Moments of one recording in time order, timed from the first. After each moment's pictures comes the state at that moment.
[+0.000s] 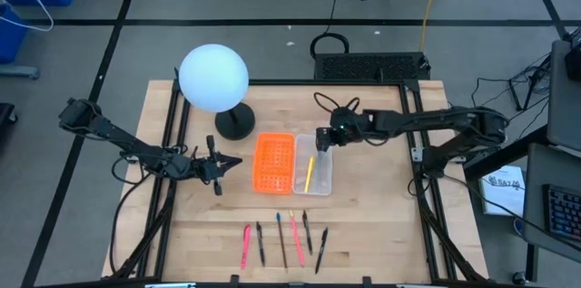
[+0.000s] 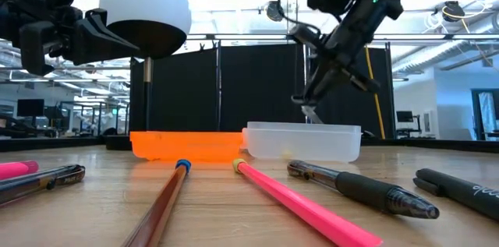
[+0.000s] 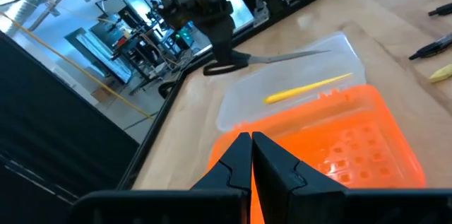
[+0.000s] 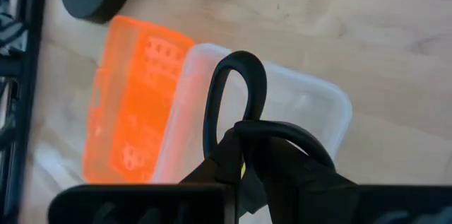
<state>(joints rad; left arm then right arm) -0.43 0.82 0.11 0.52 -0.63 0.45 -0.21 1.45 0.86 -0.31 0.02 1.14</state>
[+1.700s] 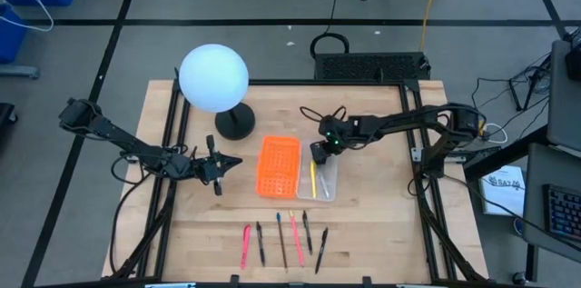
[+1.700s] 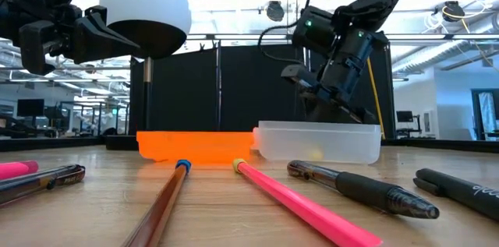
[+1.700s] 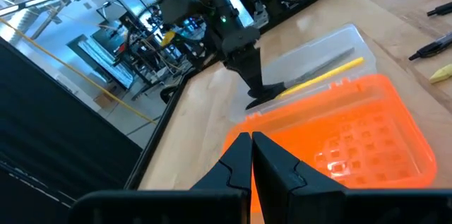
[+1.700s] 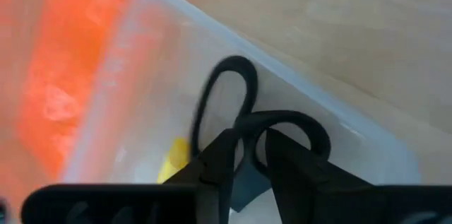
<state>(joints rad) -0.43 0.82 0.11 0.53 -0.63 0.48 -0.22 1.67 0.86 -0.24 -0.10 0.96</state>
